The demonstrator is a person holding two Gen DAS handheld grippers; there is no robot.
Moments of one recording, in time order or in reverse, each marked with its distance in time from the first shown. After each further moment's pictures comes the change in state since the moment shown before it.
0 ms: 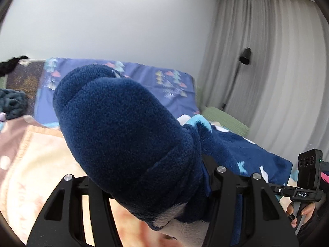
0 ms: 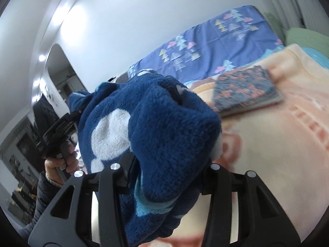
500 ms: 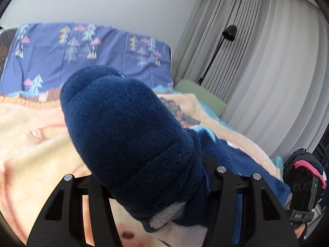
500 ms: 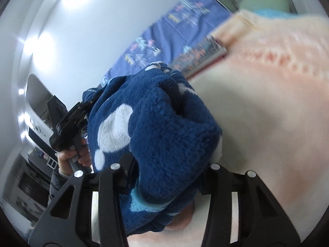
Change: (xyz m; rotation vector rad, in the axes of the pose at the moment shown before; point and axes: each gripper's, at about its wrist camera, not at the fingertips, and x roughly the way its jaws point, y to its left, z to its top) left arm 0.074 -0.046 -0.067 -0.039 0.181 -0.232; right arm -0.075 -0.057 -0.109 0.251 -0.074 -0.117
